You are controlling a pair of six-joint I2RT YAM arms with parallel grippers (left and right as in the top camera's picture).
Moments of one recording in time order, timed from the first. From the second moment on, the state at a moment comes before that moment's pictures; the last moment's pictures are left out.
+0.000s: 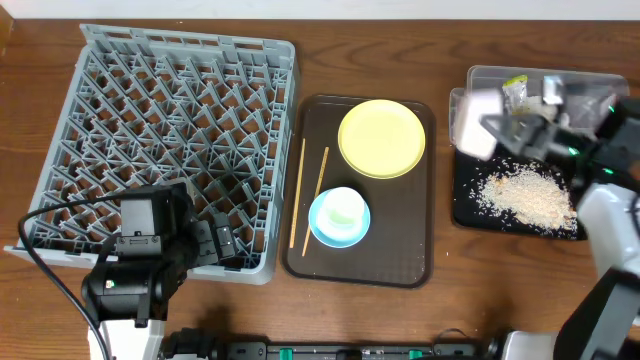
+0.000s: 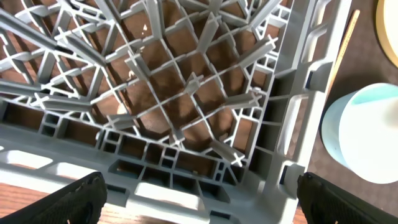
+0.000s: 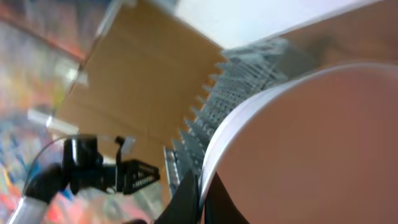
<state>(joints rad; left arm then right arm) 0.02 0.84 0.85 -1.09 0.07 -0.22 -0.29 1.52 0.94 0.18 -1.47 0.59</state>
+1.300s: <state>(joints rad) 0.02 0.84 0.85 -1.09 0.07 -0.22 0.48 1.77 1.03 -0.11 -0.01 -0.14</state>
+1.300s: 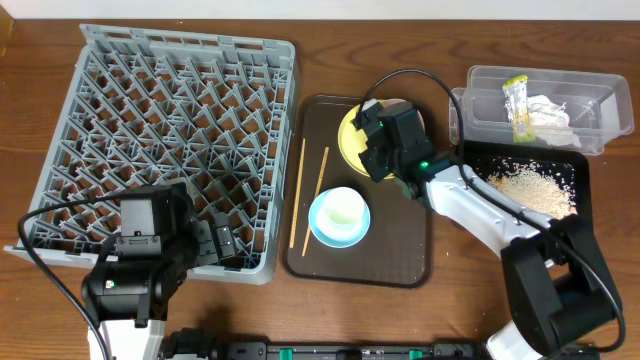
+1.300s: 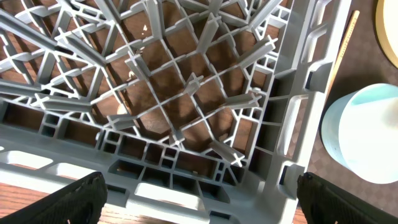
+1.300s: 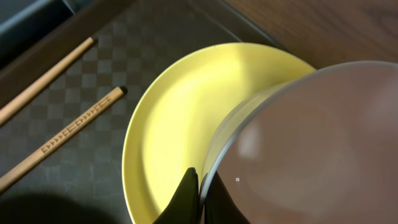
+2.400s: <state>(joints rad) 0.02 0.84 0.85 -1.10 0.07 -0.22 0.57 1.54 1.04 -0.59 -0.24 0.16</state>
